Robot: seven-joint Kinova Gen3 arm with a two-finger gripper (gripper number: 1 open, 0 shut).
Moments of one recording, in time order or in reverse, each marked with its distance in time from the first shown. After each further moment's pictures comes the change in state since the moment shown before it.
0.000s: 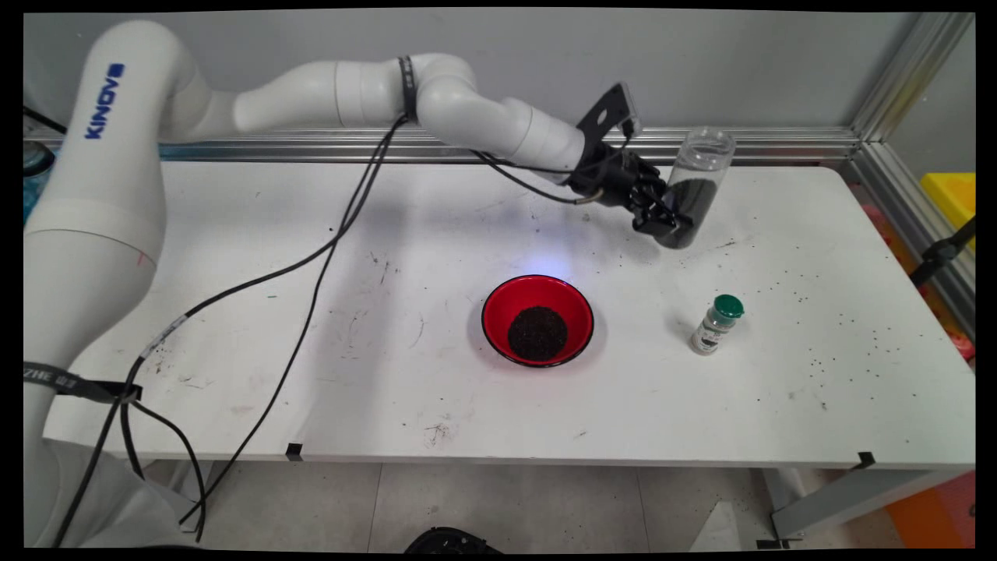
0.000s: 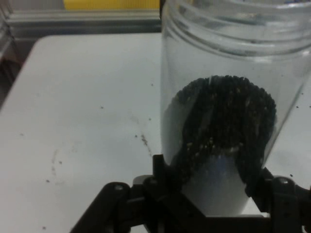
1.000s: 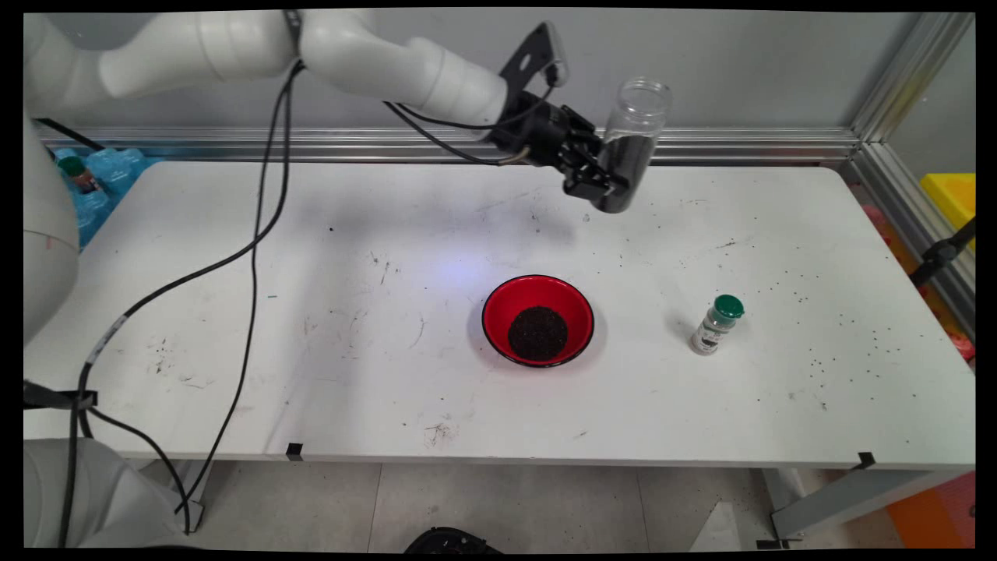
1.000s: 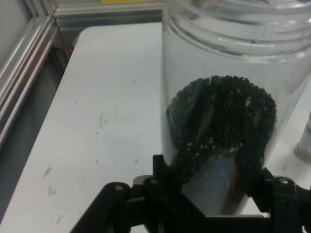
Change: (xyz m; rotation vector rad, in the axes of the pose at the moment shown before) arm 0.017 0.018 -0.128 0.092 -0.062 0.031
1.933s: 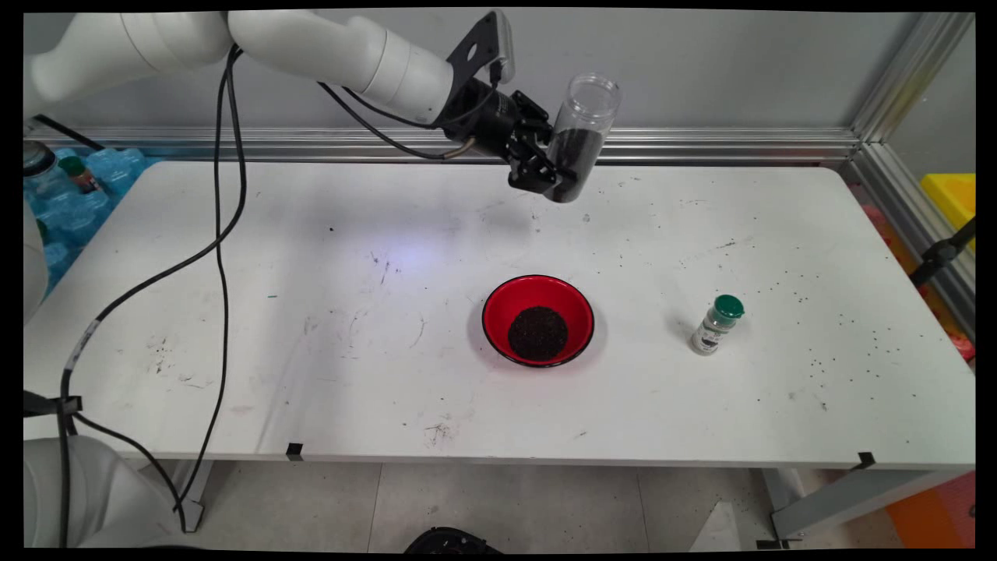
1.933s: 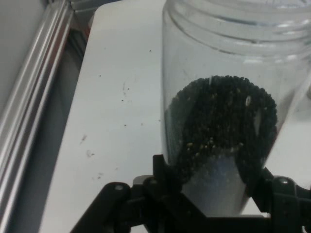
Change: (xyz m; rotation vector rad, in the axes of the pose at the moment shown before) arm -0.014 -0.005 -0.054 0.046 -0.072 0.125
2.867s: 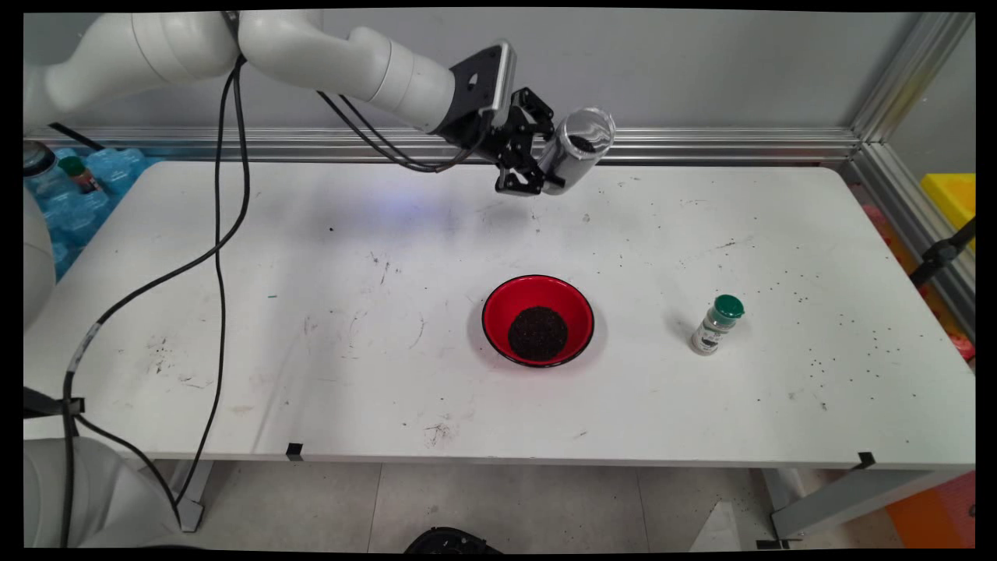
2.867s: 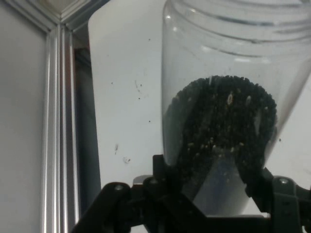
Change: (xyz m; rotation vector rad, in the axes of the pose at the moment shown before) arm -0.010 0.000 0.010 0.043 -0.038 0.400
